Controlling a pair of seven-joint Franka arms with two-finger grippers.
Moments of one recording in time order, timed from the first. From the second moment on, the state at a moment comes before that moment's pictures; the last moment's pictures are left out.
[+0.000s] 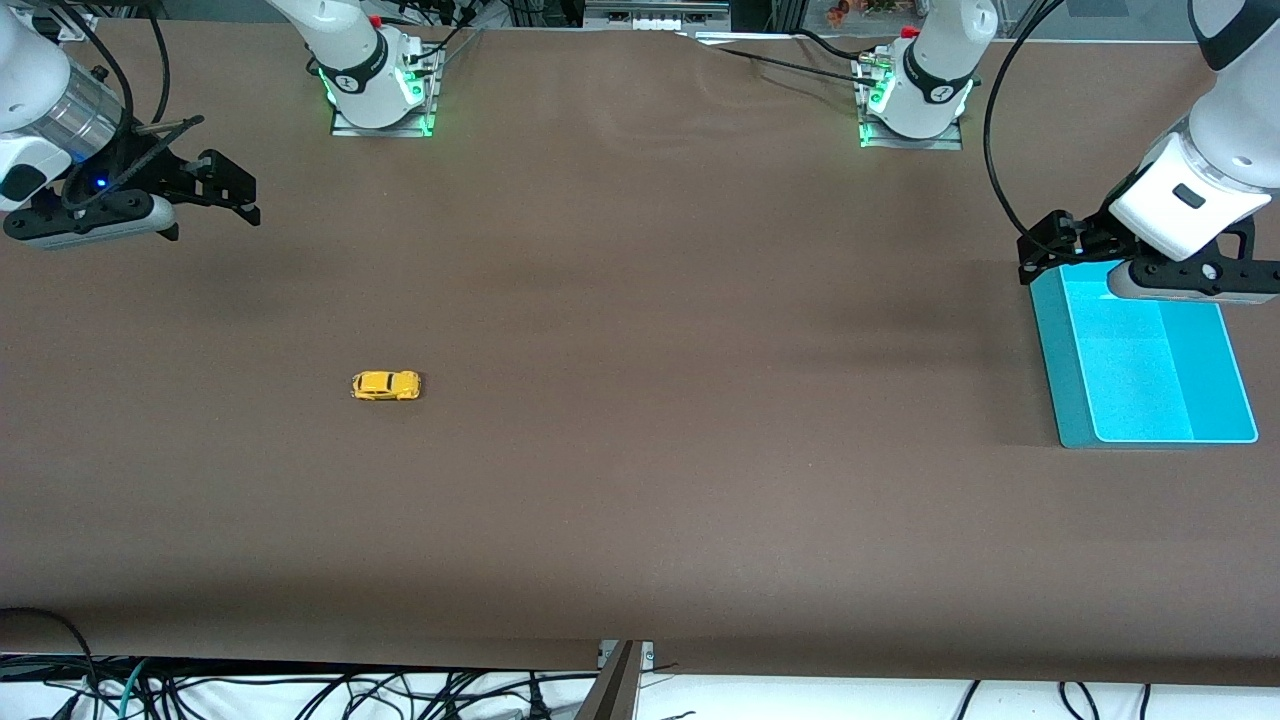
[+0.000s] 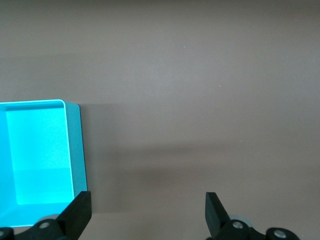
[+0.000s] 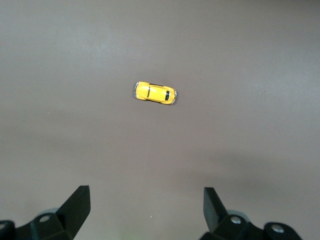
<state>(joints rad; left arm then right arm) -0.02 0.04 -0.10 -1.61 0.01 1.66 -0.09 0.01 -0.13 0.08 -1.85 0.05 1.70 -0.11</state>
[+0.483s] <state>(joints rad) -0.02 0.04 -0.10 -1.61 0.01 1.66 -0.09 0.01 -0.13 0.08 -1.84 0.05 1.69 -0.11</state>
